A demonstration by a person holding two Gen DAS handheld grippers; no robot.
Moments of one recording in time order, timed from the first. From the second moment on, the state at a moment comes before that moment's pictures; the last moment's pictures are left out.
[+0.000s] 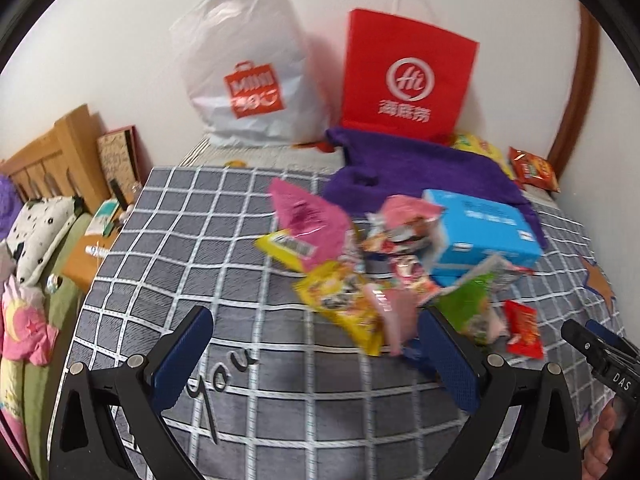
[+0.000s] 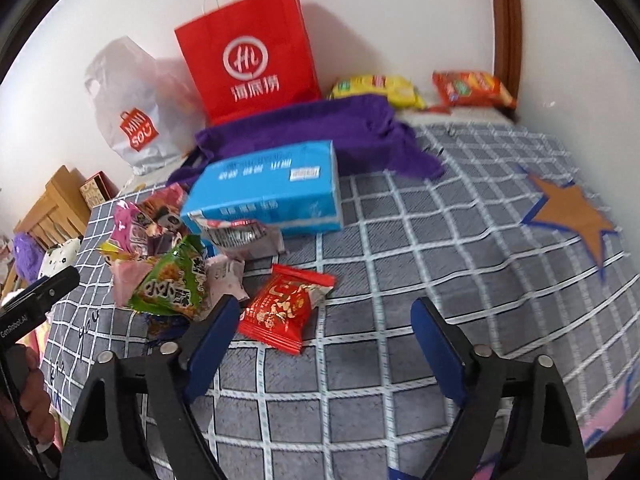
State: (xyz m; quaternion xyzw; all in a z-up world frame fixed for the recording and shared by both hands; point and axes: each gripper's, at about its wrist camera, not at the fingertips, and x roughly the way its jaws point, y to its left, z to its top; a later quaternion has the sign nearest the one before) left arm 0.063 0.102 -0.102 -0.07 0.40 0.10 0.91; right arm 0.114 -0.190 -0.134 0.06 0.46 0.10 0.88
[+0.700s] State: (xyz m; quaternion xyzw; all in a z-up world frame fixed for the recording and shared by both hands) left arm 0.080 0.126 -0.128 -0.11 0.42 0.04 0.90; right arm 0.144 -0.155 -0.181 0.01 0.50 0.08 0.86
